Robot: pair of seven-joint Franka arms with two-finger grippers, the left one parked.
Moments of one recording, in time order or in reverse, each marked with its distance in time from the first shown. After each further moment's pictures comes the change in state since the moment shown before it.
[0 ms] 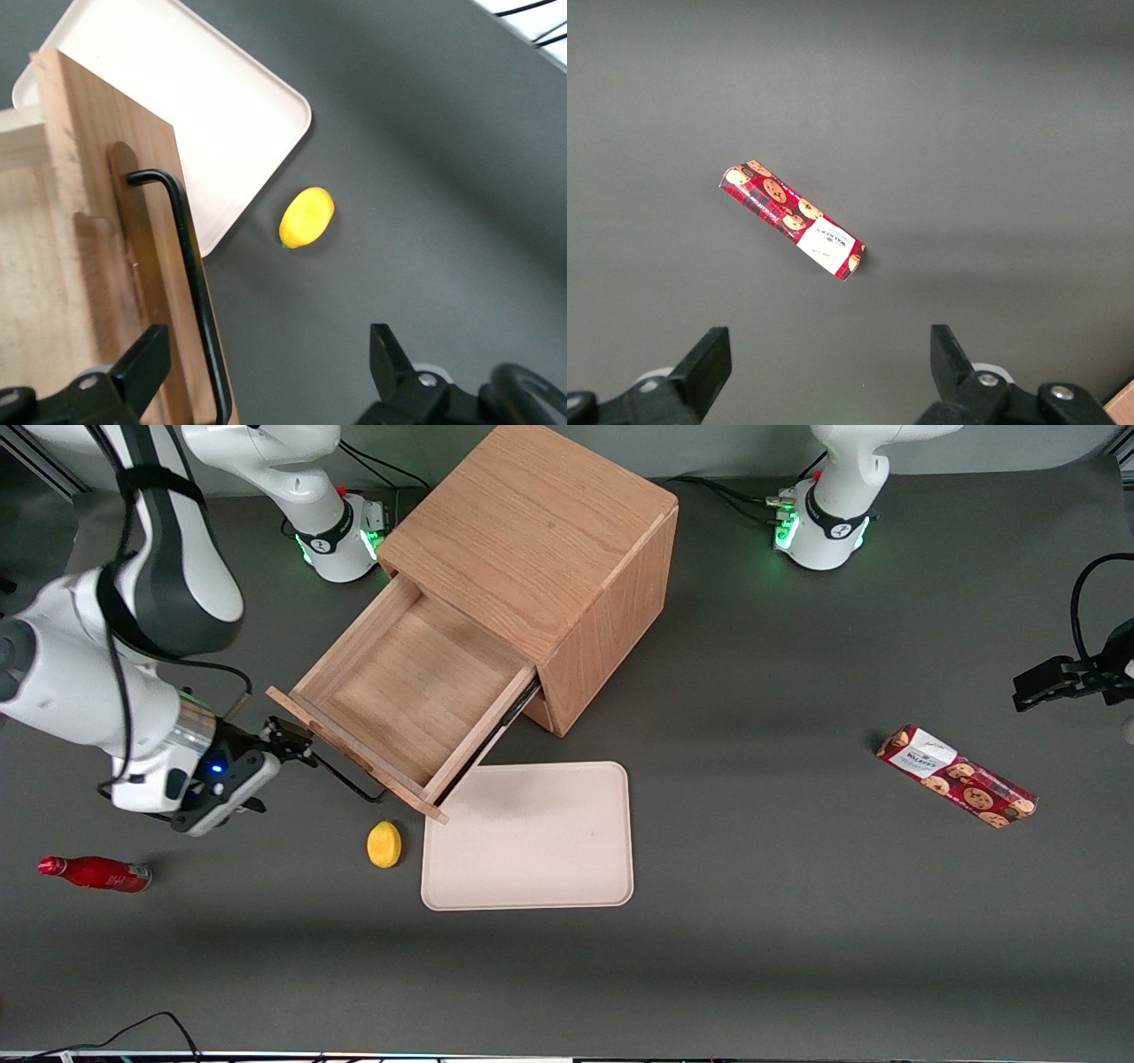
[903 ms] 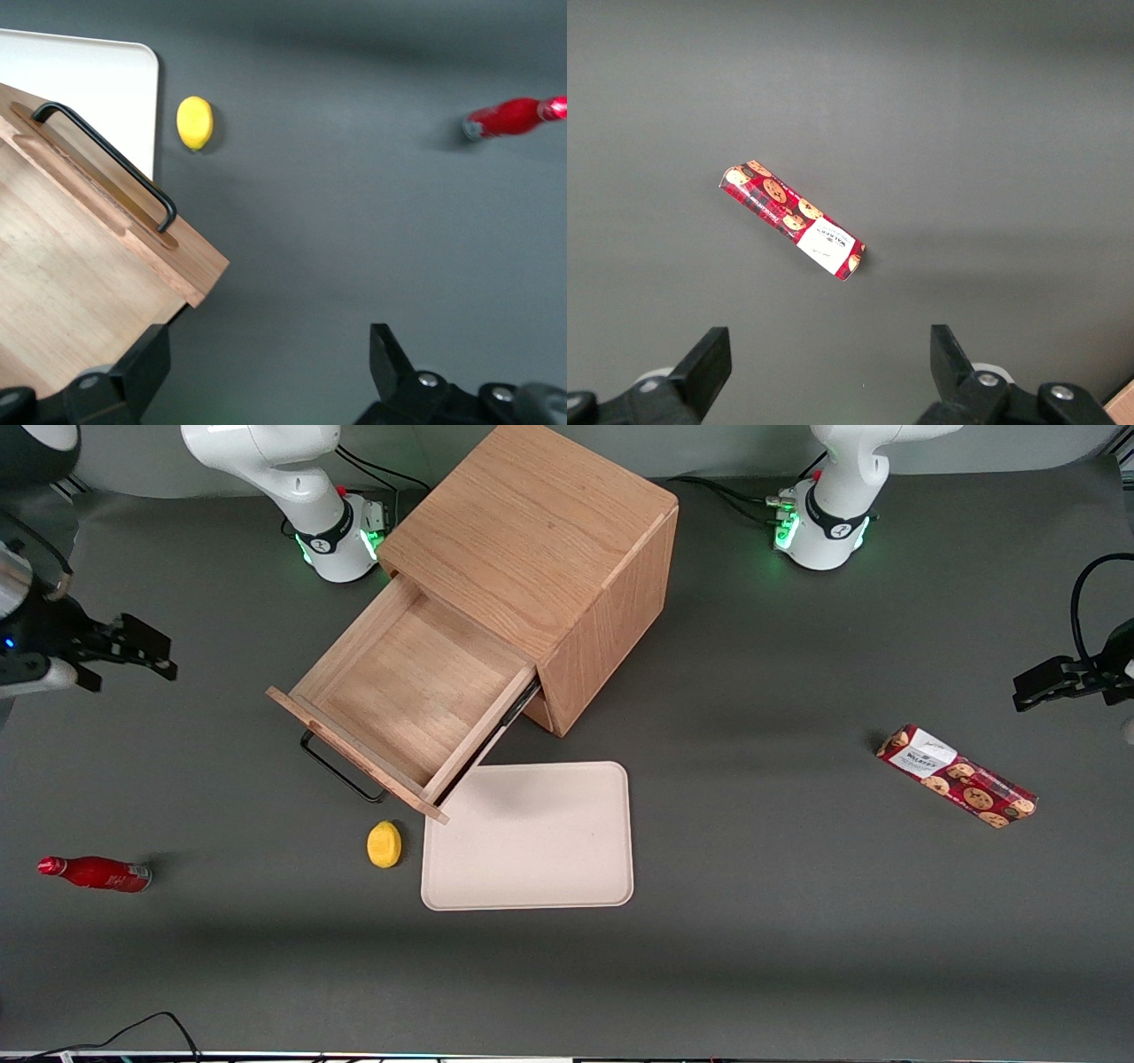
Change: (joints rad) arm 0.043 -0.299 -0.167 0.012 -0.188 -0.364 0.499
